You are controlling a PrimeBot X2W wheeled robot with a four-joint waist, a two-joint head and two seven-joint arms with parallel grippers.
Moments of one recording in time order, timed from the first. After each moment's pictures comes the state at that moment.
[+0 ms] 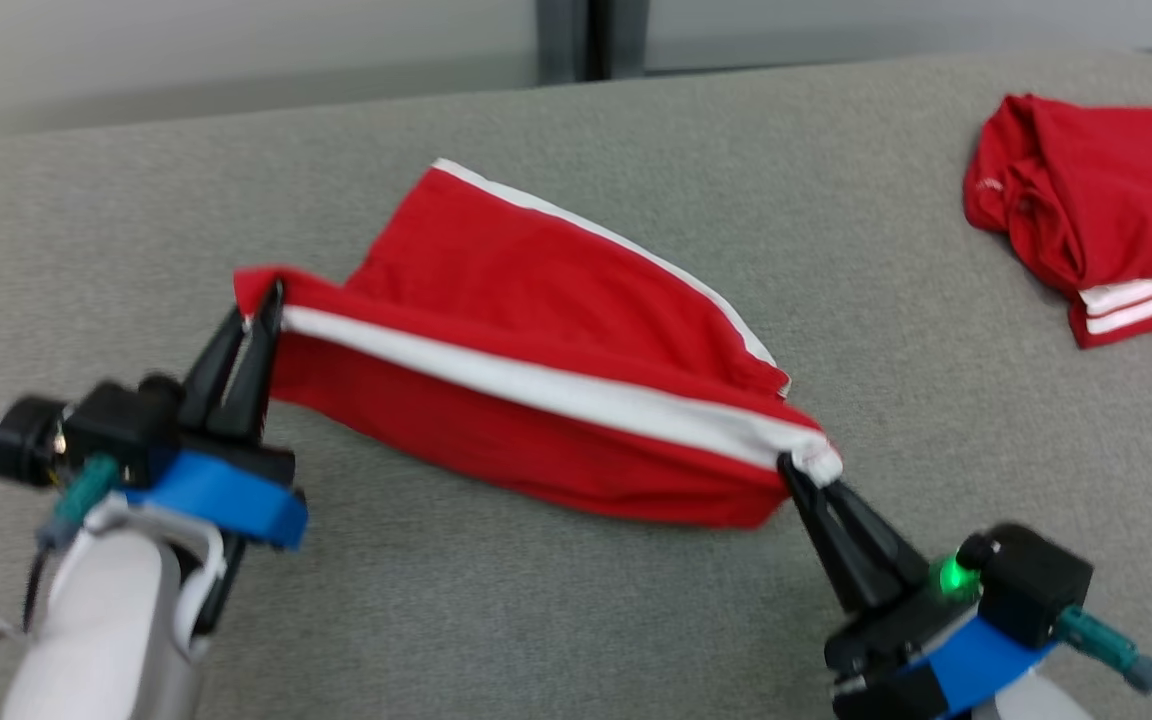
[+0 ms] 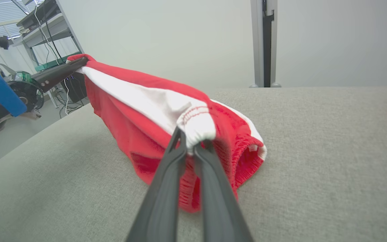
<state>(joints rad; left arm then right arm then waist) -0.41 0.24 -0.19 0.27 -0.18 -0.12 -0.20 -0.13 -0.34 0.47 0.02 0.43 0.13 -0.26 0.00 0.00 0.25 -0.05</state>
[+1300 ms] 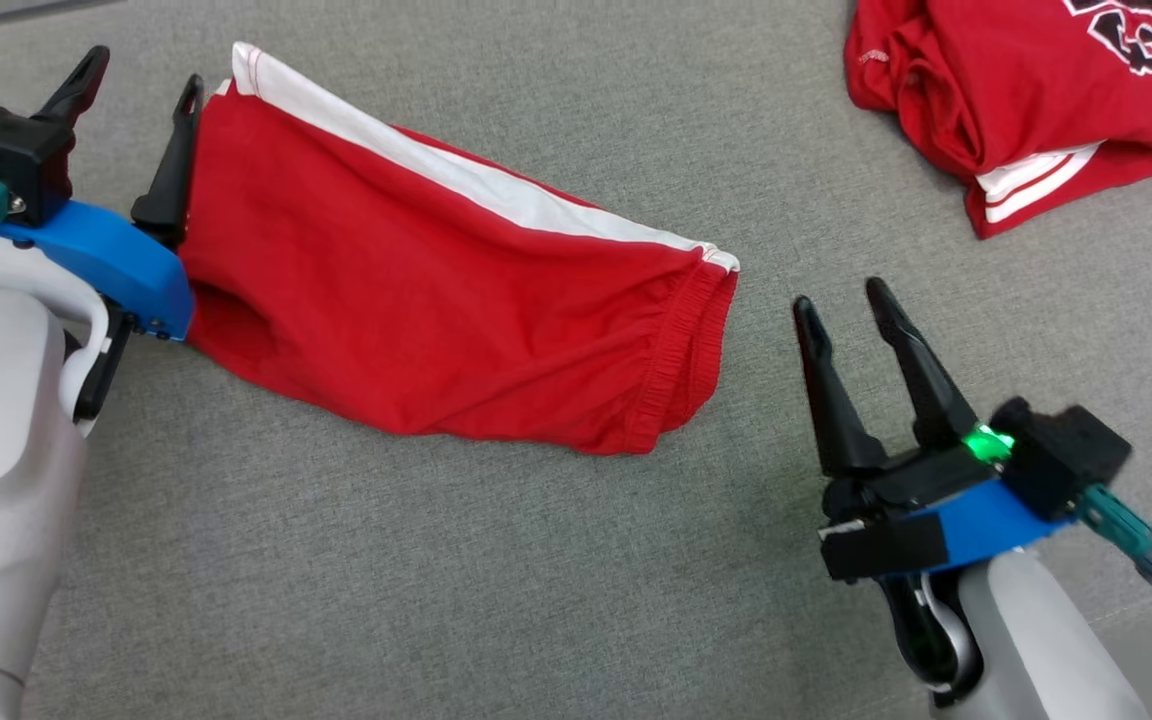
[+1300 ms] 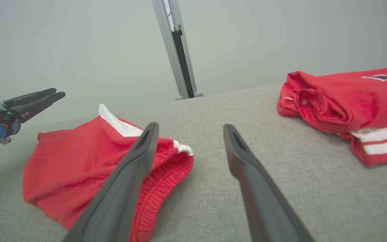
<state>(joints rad) -0.99 0.37 -0.43 0.84 -0.29 -0.13 -0.26 -0.34 -0.14 0.27 0.15 0.36 0.13 -0.26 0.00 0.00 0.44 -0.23</state>
